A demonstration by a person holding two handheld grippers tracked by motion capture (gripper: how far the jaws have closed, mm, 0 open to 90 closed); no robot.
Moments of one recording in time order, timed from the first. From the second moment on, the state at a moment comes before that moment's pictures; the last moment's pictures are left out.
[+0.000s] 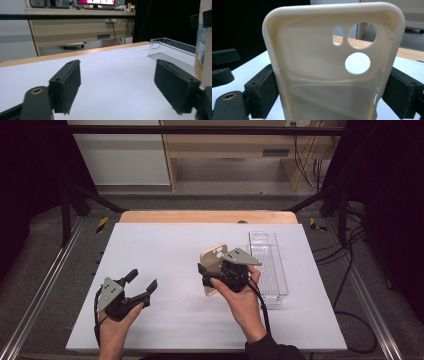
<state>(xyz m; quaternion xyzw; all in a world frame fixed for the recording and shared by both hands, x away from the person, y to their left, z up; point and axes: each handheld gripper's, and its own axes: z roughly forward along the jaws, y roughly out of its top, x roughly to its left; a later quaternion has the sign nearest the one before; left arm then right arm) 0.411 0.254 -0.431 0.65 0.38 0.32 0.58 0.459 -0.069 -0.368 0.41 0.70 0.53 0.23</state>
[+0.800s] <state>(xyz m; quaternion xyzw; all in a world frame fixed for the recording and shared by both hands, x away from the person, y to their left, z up) 0.408 0.292 -0.453 0.63 0.41 0.30 0.59 0.500 -0.088 -0.318 0.44 0.68 0.53 0.27</state>
